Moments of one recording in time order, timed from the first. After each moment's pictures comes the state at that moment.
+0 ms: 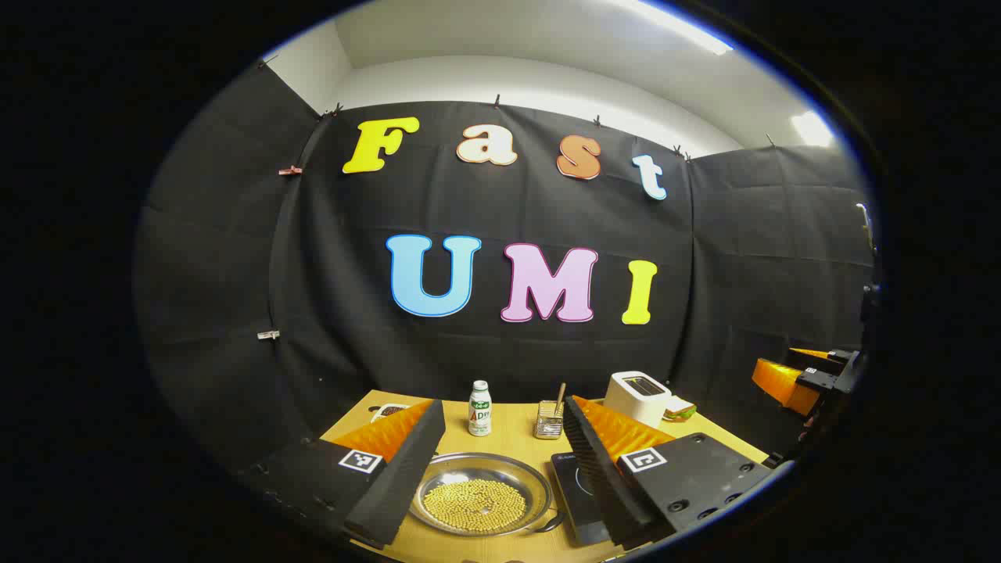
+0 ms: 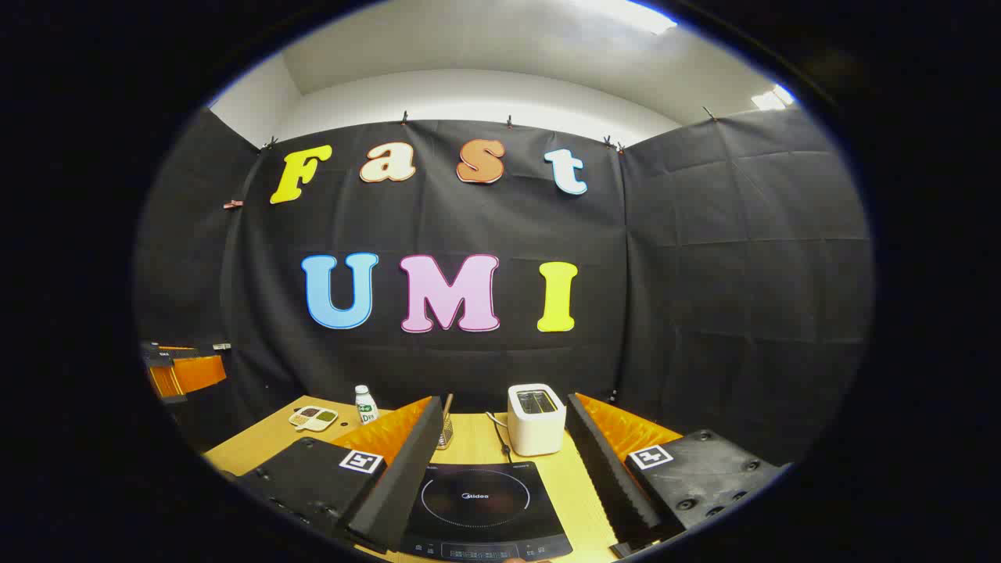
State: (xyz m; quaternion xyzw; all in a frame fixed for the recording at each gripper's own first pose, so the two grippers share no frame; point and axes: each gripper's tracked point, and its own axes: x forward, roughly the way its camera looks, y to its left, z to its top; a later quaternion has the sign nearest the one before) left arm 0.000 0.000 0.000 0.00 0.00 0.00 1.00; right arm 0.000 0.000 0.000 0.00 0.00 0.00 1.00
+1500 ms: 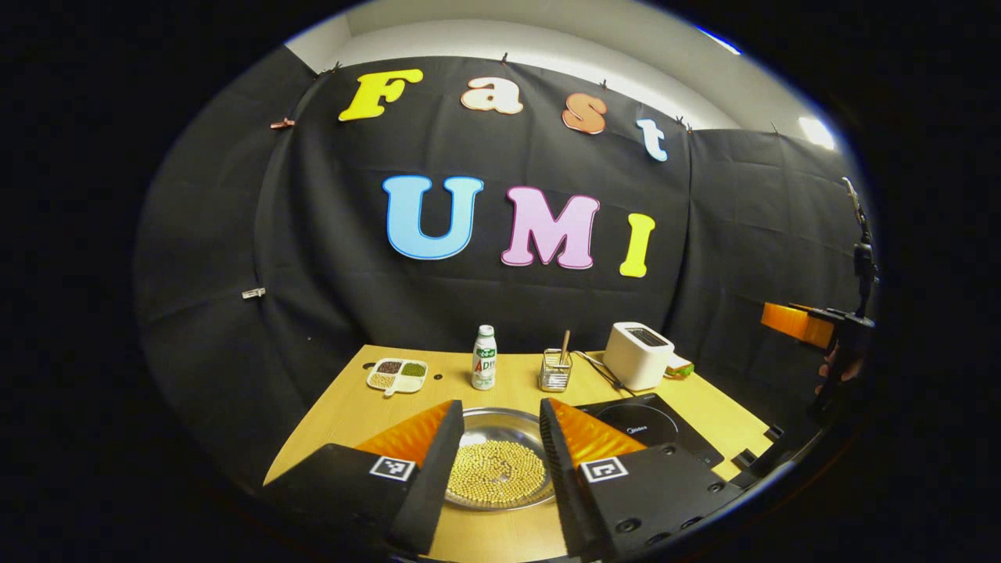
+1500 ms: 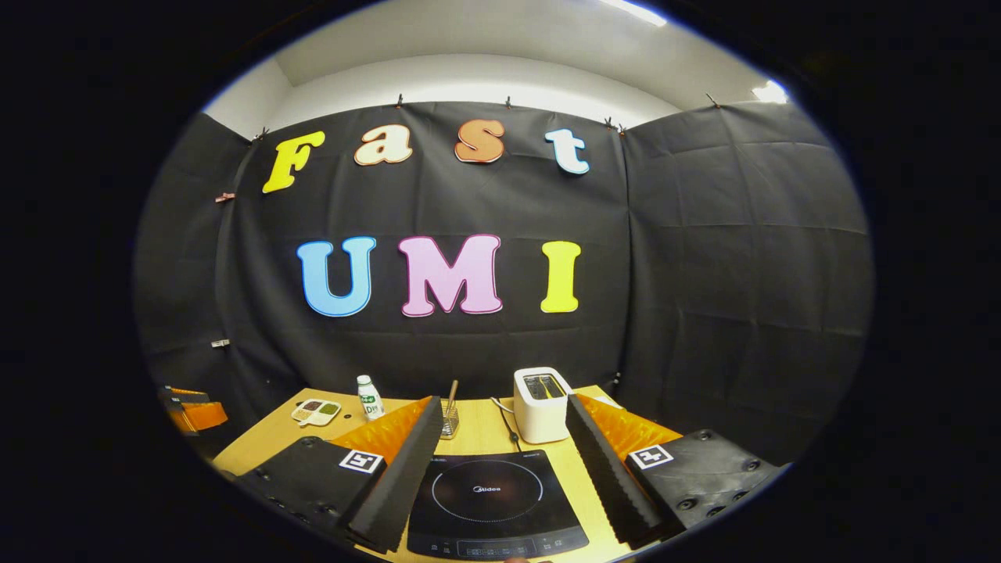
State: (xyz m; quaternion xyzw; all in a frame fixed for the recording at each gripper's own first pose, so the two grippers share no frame) left arm 0.009 0.048 -0.089 -0.01 0.11 -0.05 0.99; right arm 0.018 0.011 -0.024 0.00 0.04 -0.01 1.00
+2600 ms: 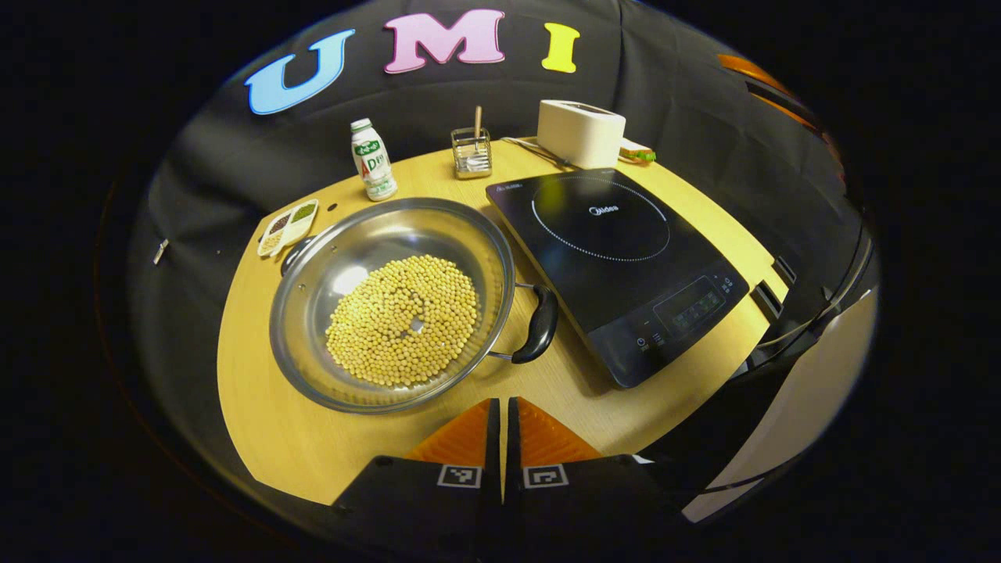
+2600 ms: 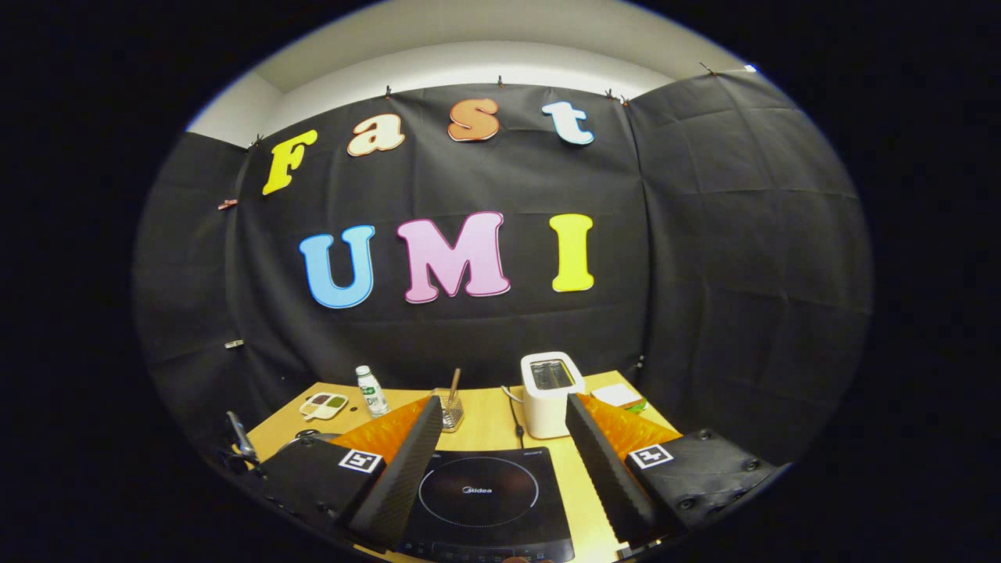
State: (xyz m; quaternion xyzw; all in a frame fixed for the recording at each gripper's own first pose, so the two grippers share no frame) left arm -0.005 -0.045 -0.343 0.10 0.45 -0.15 0.88; right arm 0.067 -0.019 -0.062 0.04 0.07 0.06 0.99
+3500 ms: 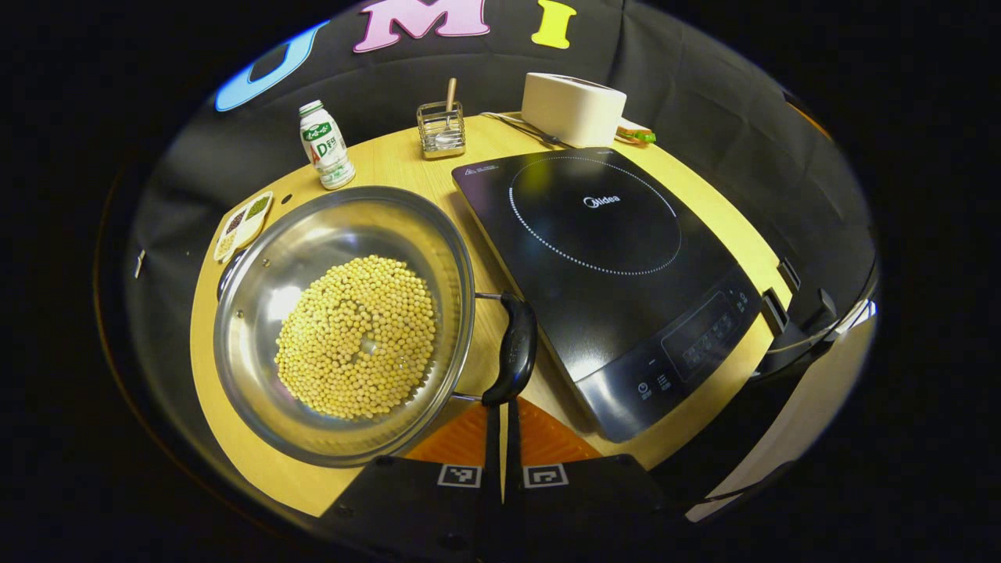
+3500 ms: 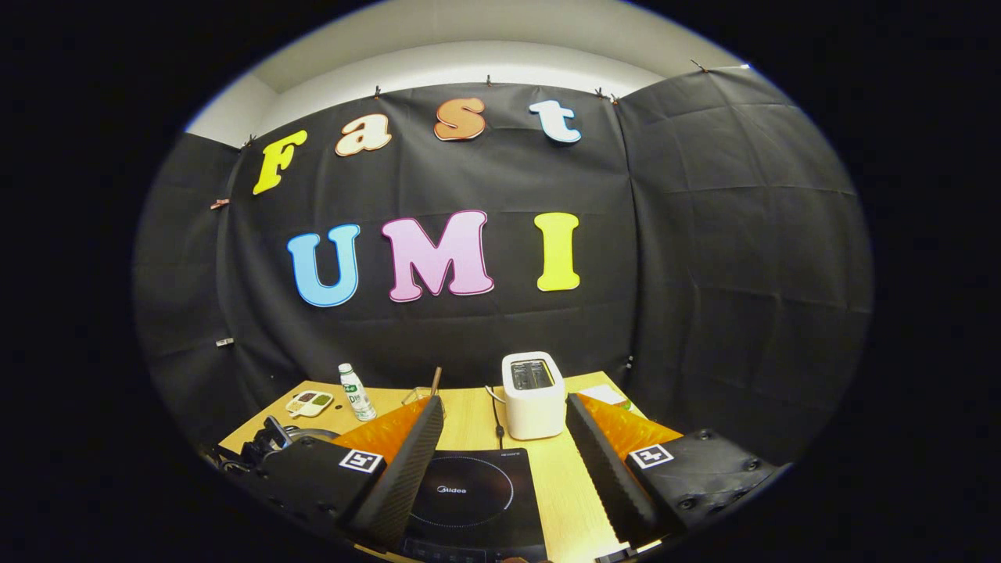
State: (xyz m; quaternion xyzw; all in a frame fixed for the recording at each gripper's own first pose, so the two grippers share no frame) left arm 0.042 -0.085 -0.369 0.09 0.49 -0.18 0.85; right arm 0.080 -0.069 -0.070 0.03 0.07 0.03 1.00
